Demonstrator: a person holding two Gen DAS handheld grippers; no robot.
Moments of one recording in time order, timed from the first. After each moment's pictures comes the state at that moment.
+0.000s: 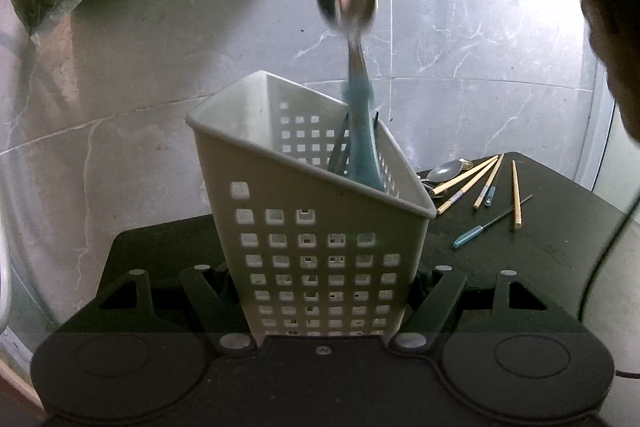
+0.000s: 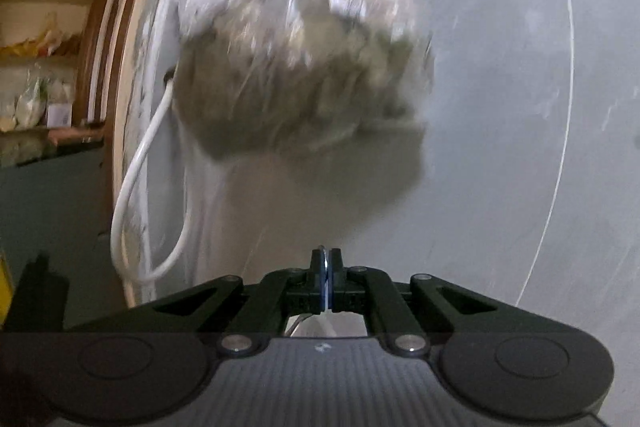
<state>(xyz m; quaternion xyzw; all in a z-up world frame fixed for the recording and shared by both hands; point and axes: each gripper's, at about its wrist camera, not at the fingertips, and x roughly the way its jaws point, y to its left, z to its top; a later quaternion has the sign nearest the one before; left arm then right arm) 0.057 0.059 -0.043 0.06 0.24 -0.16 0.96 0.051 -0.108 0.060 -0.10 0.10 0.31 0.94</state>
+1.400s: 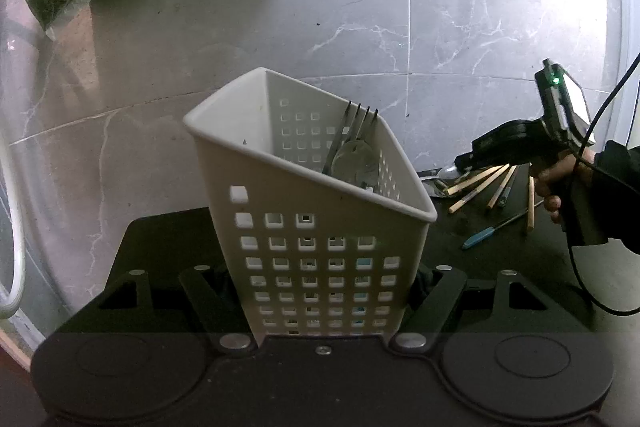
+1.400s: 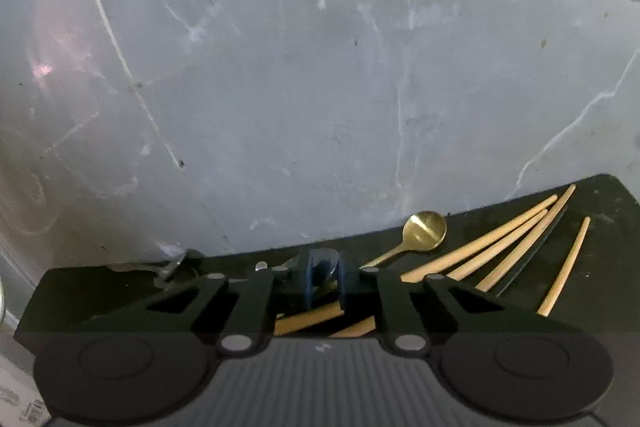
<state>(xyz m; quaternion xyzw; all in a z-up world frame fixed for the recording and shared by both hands) 0.064 0.045 -0.039 0.06 0.25 -0.12 0.96 0.213 -0.283 -0.091 0.13 0.33 0.09 0.93</state>
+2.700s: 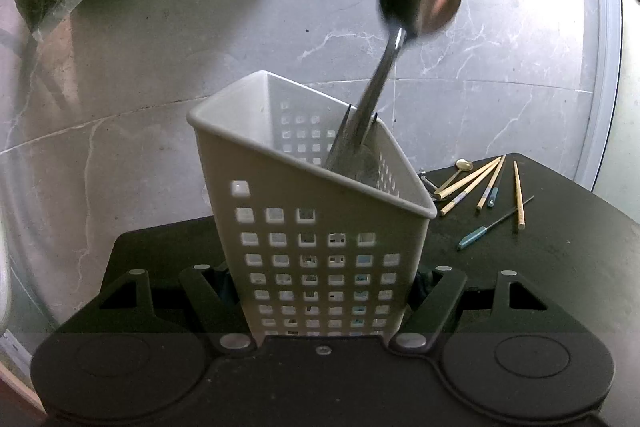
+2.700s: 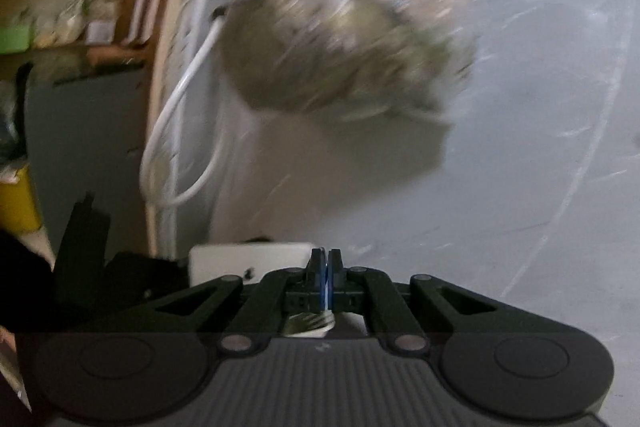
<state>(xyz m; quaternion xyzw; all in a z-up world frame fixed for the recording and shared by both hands) 0.057 0.059 -0.043 0.06 0.24 -0.16 0.96 0.043 -0.109 0.101 -0.22 0.17 0.35 0.89</state>
